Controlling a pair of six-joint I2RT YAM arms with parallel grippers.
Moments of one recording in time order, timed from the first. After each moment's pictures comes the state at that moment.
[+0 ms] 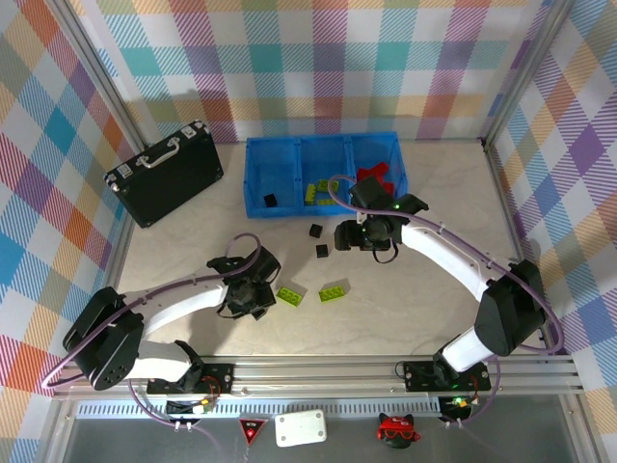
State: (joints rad) left arm -0.74 1.33 0.71 -0.76 -0.08 -1.10; right arm 0.63 1.52 1.27 -0.89 -0.05 0.51
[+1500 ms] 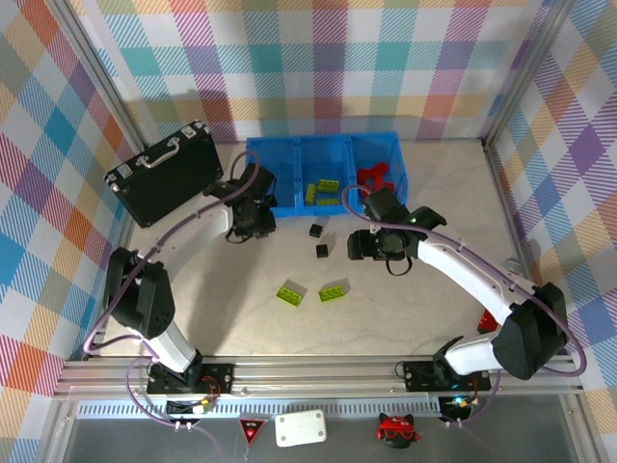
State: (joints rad) left arm -0.45 1.68 1.42 -0.93 -0.08 -0.69; right arm 0.63 1.36 1.16 -0.93 0.02 0.52
